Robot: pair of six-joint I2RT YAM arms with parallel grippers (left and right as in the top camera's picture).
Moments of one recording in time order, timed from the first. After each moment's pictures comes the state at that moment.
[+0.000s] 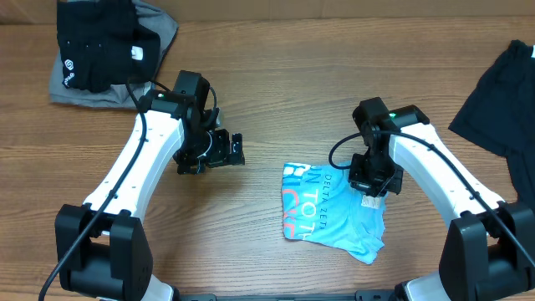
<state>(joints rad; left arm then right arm) -0.22 1.72 1.35 -1.16 0.31 -0.29 0.26 1.67 1.18 -1.26 -0.03 0.54</state>
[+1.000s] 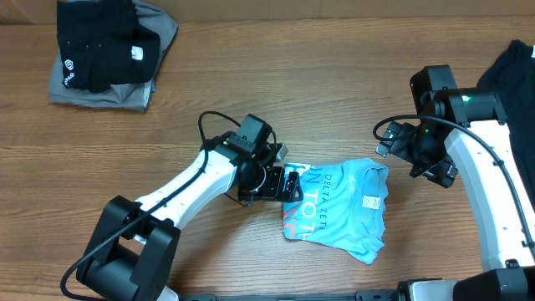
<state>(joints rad) -0.54 1.72 1.03 -0.66 0.57 -0.40 0.07 1.53 1.45 -1.47 0.06 0.61</state>
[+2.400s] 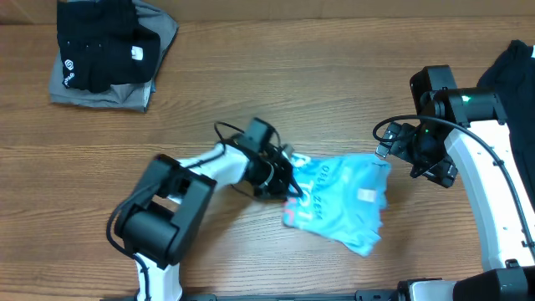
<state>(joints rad) -0.48 2.00 1.06 -0.40 0.80 -0.55 0.07 1.53 1.45 -1.47 0.06 0.60</state>
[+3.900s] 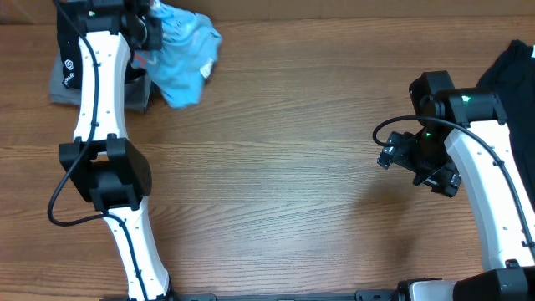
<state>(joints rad) 0.09 2.33 2.39 -1.01 0.04 0.12 0.07 1.53 1.45 -1.57 0.06 0.61</state>
